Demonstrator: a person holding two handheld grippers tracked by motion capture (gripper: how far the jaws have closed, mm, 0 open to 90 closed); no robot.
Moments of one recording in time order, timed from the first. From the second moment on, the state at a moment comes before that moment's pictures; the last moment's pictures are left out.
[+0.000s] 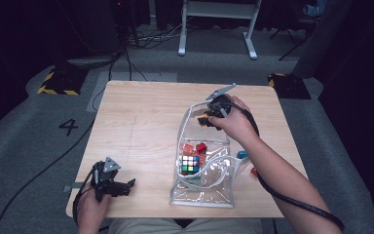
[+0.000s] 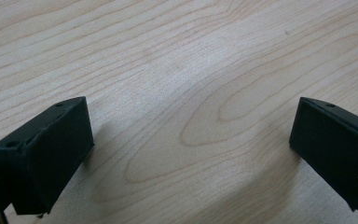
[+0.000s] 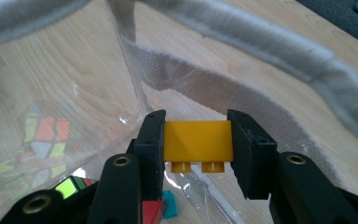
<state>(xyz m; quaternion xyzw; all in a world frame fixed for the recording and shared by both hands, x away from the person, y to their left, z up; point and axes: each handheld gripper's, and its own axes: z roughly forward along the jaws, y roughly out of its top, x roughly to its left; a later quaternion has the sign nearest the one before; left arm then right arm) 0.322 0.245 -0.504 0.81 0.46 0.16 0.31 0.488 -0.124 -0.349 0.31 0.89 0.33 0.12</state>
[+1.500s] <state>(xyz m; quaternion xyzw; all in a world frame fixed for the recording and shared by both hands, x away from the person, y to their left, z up) 0.322 0.245 -0.504 0.81 0.46 0.16 0.31 0.486 -0.108 -0.393 0.30 0.93 0.21 0.09</state>
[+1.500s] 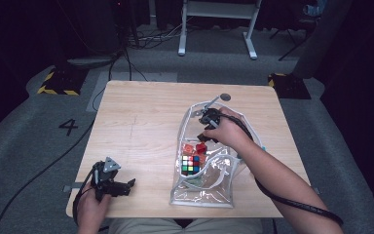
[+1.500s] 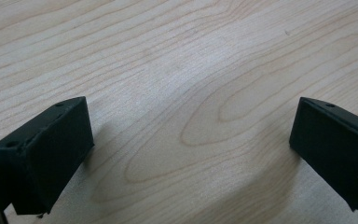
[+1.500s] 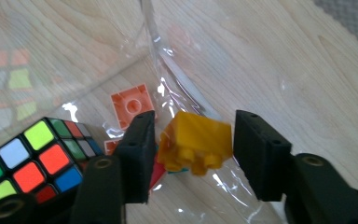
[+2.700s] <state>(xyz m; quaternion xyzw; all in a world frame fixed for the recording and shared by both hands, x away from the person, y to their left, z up) 0.323 0.245 -0.504 0.81 0.46 0.16 0.31 0.451 -0.195 -0.291 0.32 0.87 0.37 0.13</state>
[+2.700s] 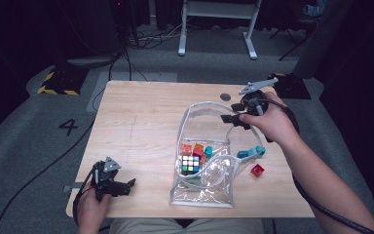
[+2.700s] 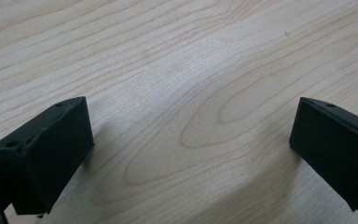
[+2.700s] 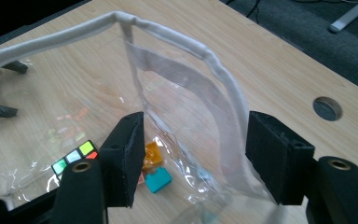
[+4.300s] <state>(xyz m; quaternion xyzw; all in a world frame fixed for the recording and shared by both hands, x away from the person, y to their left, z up) 0.323 0.245 -0.504 0.82 0.46 0.16 0.31 0.473 -0.326 -0.407 0.48 0.81 0.30 0.12</state>
